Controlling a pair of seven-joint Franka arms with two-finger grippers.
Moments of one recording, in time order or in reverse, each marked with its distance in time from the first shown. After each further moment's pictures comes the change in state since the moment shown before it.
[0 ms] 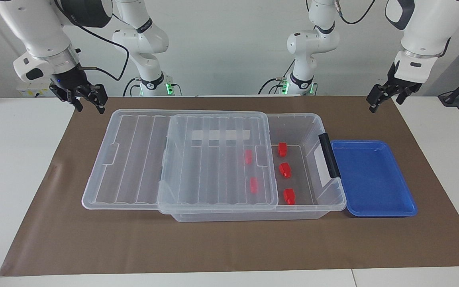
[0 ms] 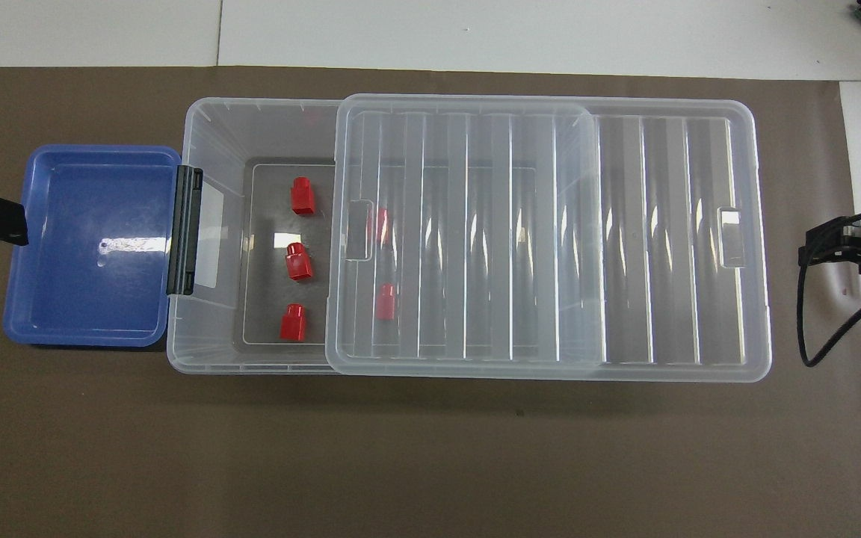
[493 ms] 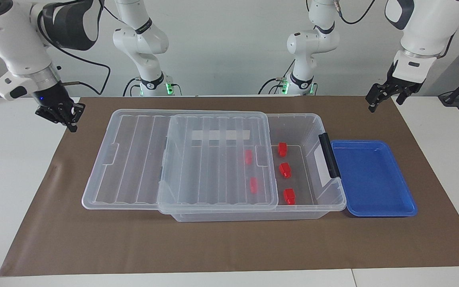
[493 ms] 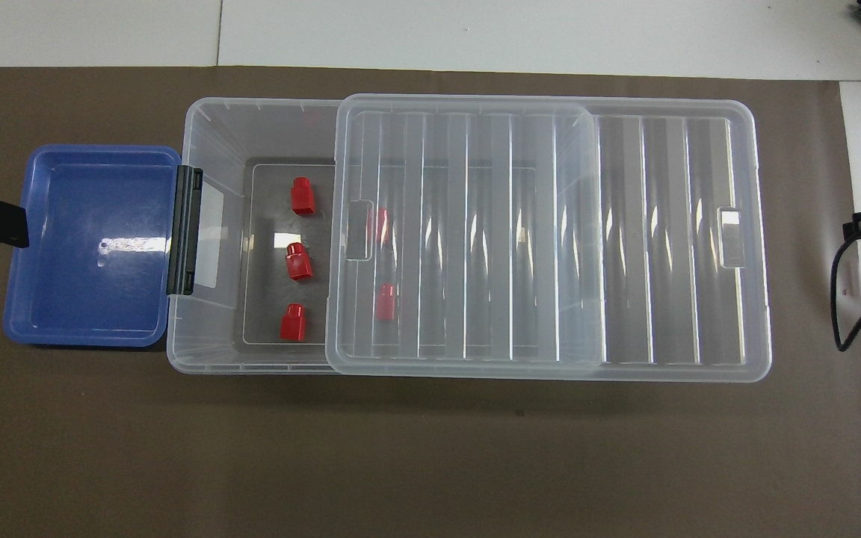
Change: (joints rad) left arm 0.000 -0.001 -0.001 0.000 0.000 0.000 0.036; right arm -0.111 0.069 -0.002 -0.087 0.000 0.265 -0.380
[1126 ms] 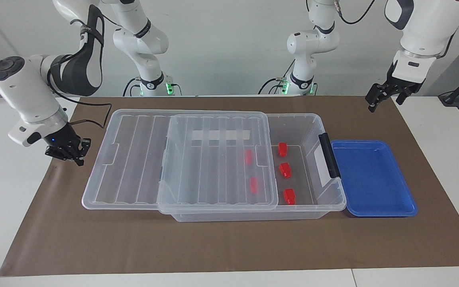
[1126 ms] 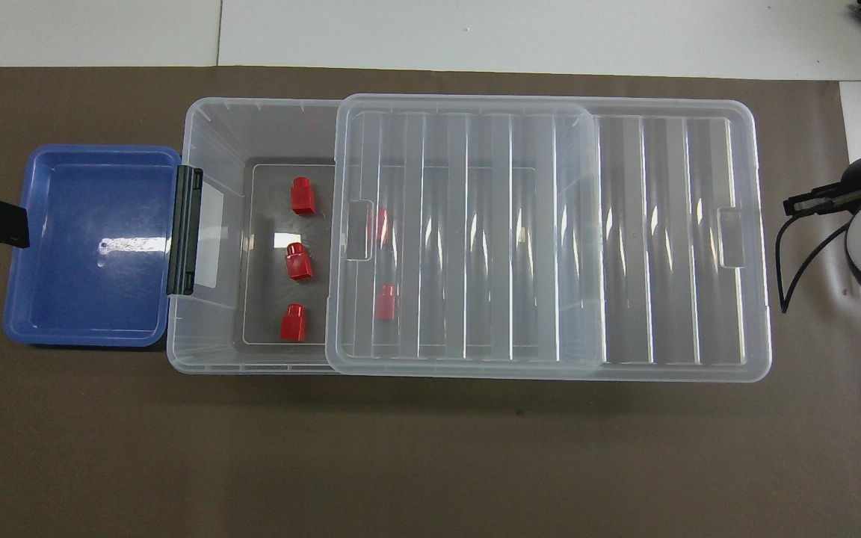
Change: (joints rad) left arm 0.000 0.000 -0.001 0.000 0.000 -0.001 0.001; right arm -0.003 0.164 0.010 -0.011 0.066 0.180 -0.120
